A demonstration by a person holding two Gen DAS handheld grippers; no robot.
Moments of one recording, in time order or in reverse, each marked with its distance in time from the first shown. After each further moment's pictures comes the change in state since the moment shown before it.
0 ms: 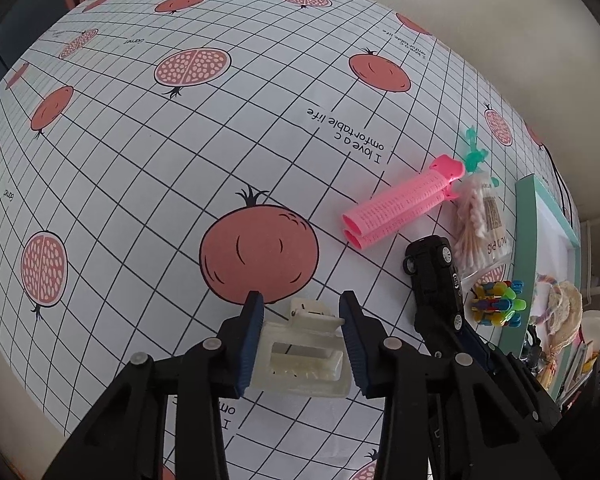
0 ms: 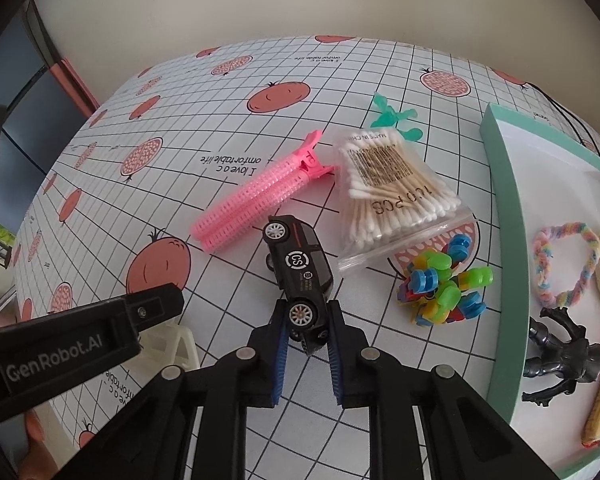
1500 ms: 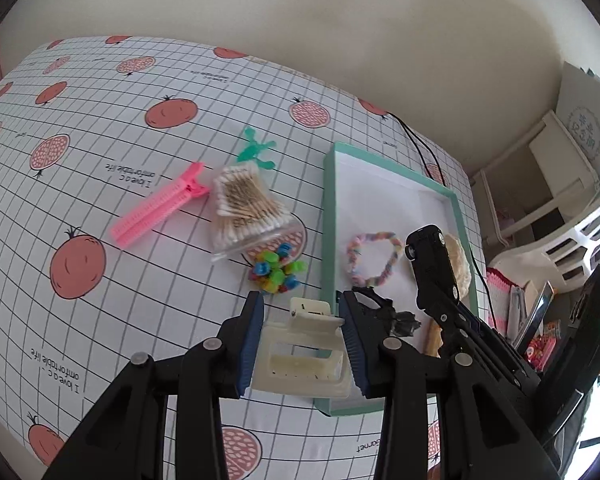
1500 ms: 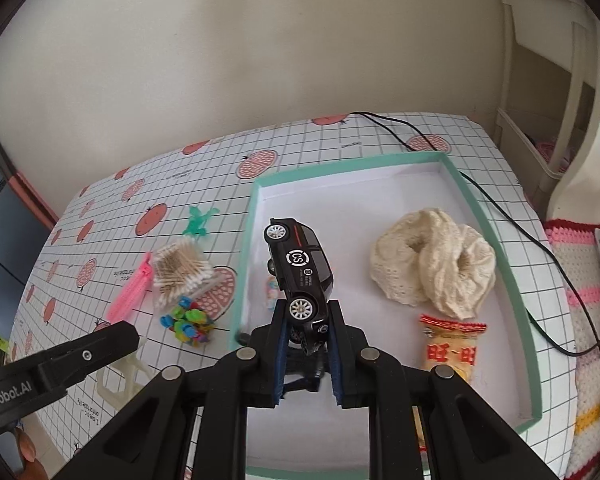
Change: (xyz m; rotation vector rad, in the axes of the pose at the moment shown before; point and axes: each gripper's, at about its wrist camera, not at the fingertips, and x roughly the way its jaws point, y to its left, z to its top) left arm -0.050 -0.149 -0.046 0.256 -0.128 -0.252; right arm -0.116 -0.166 -0.028 0.289 -0.240 -0.119
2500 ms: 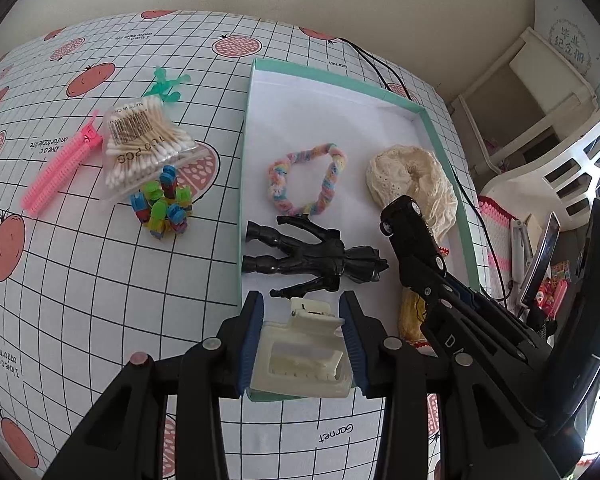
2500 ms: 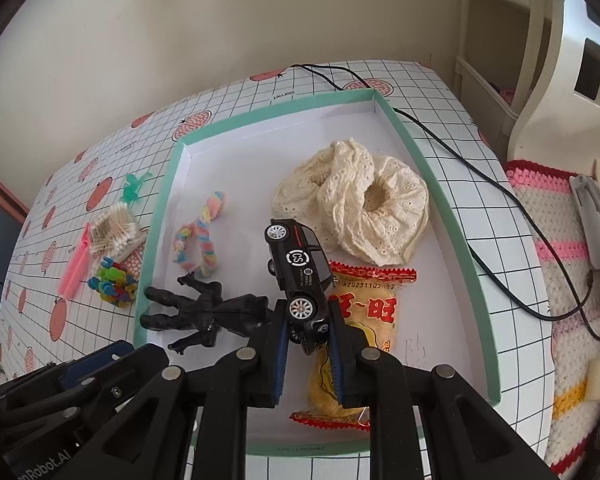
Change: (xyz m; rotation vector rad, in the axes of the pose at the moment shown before) left arm 0.054 -0.058 -0.037 0.118 0.148 -0.011; right arm 0.015 -0.051 -0.020 0.047 0.131 -0.077
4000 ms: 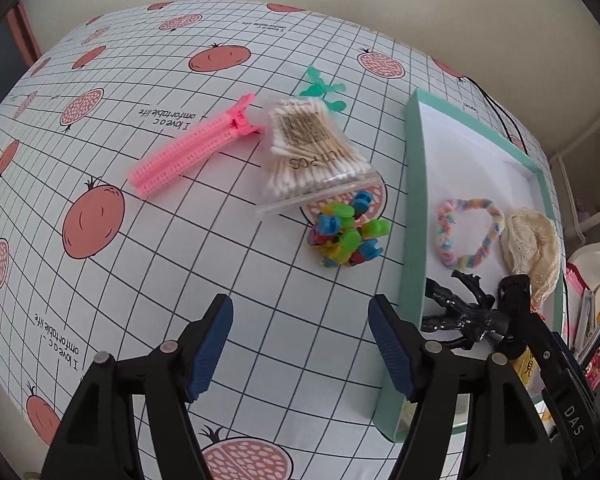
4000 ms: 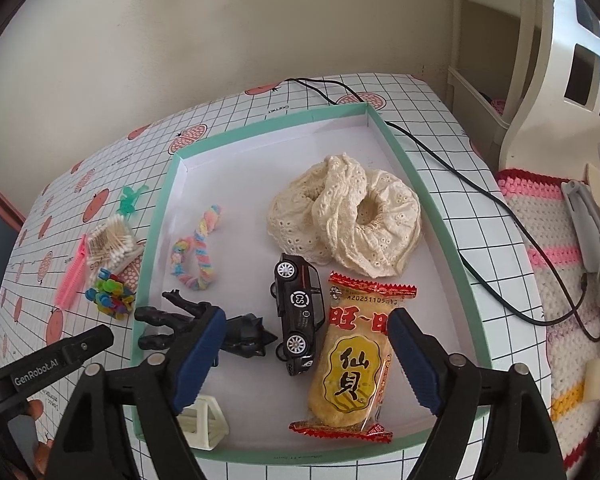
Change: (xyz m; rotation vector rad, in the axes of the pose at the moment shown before) left arm -0.002 0.080 0.009 -0.215 -0.066 0.261; right arm -0.004 0.000 0.001 0.014 -0.053 -0.027
